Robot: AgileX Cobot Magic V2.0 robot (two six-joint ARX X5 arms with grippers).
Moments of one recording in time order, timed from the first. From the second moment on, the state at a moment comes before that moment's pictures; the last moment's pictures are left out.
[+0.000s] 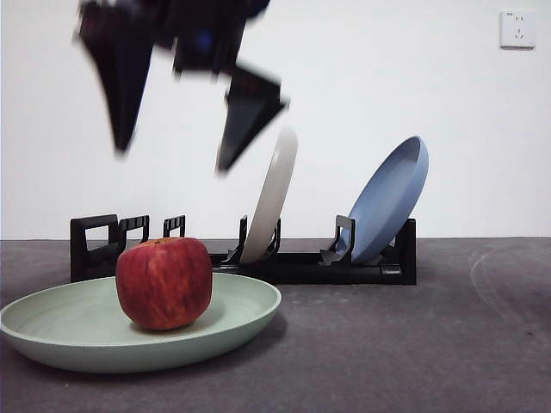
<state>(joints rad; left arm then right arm) -0.80 0.58 1.35 -1.33 0.07 -0.10 0.92 2.07 2.09 -1.30 -0.06 0.03</state>
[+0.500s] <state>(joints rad) -0.80 0.60 1.35 -1.27 -0.04 -0.09 0.89 1.60 2.05 -1.36 -0.13 0.04</state>
